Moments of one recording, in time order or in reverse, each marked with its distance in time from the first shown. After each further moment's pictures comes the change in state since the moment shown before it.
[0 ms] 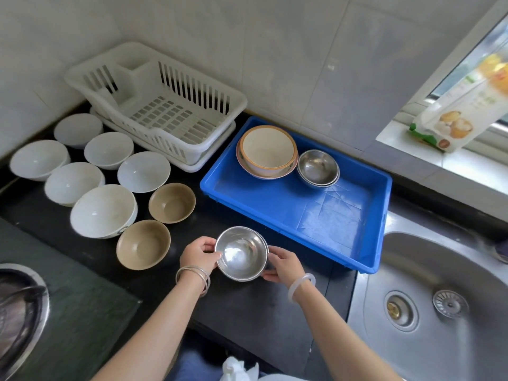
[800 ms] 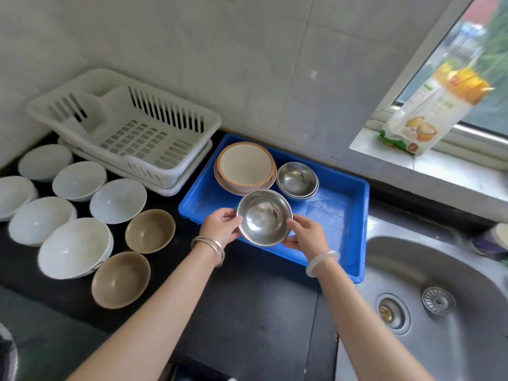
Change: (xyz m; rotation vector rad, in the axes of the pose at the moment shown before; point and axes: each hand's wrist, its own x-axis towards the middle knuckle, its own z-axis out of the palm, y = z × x) left_hand 0.010 0.111 0.045 -0.355 -0.283 0.113; right_hand 0.000 -0.093 -0.063 0.093 0.244 -0.246
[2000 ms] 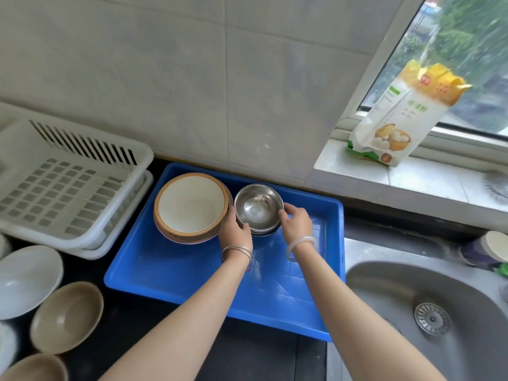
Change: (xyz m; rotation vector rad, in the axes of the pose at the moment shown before) left_hand 0.124 -0.005 0.156 0.634 0.177 0.275; right_hand 0.159 -0.025 -0.057 -0.383 0.321 -0.112
